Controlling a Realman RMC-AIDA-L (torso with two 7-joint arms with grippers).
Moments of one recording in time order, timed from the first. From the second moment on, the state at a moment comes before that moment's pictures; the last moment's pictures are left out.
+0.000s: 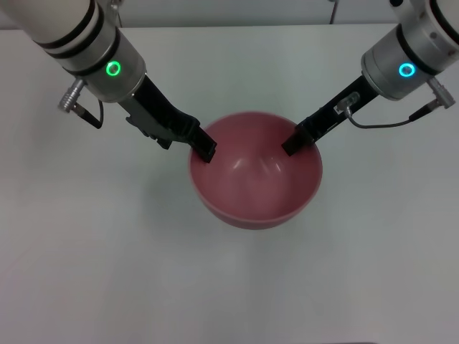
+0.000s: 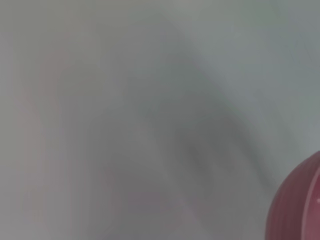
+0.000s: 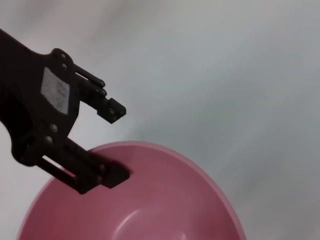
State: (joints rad) left arm -0.93 -2.04 1.34 0.99 2.54 1.49 -2.88; right arm 0.96 2.06 -1.08 -0.75 -2.52 -1.49 2.46
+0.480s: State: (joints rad) left arm -0.93 -2.04 1.34 1.02 2.52 1.52 -2.88; right arm 0.95 2.06 -1.08 -0.75 -2.52 -1.49 2.47
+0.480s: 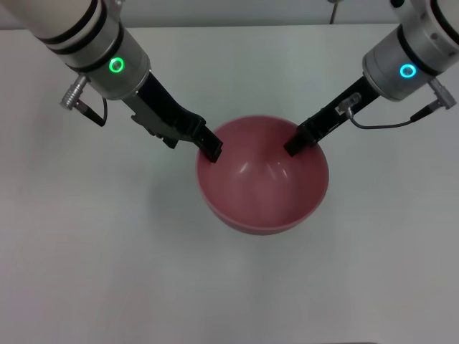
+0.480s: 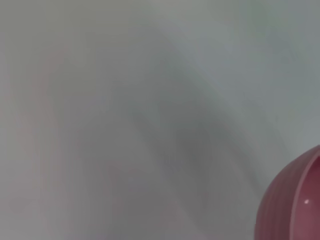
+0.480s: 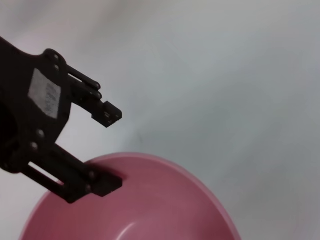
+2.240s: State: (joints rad) left arm -0.81 -2.02 1.20 1.30 2.64 1.65 -2.93; right arm 0.92 2.04 -1.08 -0.75 -2.53 -1.50 2.48
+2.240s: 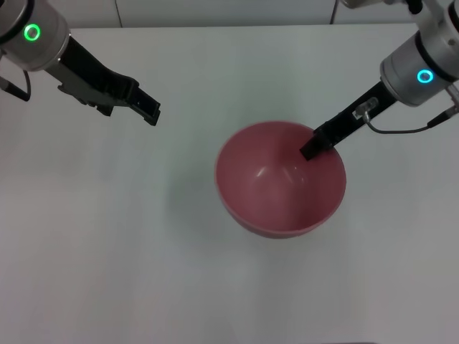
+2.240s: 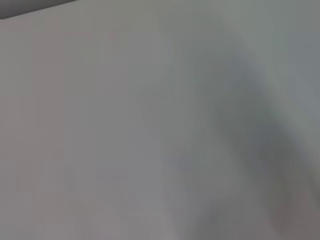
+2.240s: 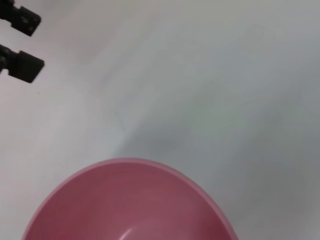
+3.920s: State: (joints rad) left arm -0.81 -2.03 1.20 1.28 2.64 1.62 -2.89; right arm 0.87 1.94 -1.06 -0.52 -2.56 -1.22 2.53
